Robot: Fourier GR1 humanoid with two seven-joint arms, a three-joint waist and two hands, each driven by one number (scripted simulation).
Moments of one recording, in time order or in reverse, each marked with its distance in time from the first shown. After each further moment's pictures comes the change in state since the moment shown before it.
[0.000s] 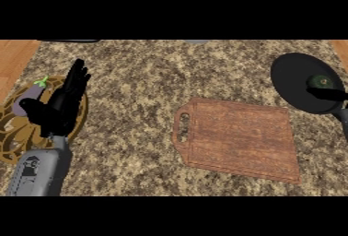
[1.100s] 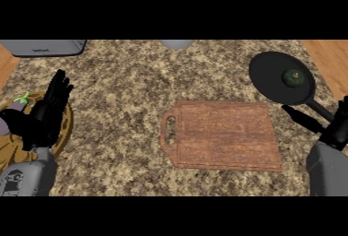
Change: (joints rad) left arm 0.091 0.033 0.057 -0.032 0.004 0.010 0.010; right arm 0.360 0.392 -0.084 -0.622 -0.395 0.235 -0.425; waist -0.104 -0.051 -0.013
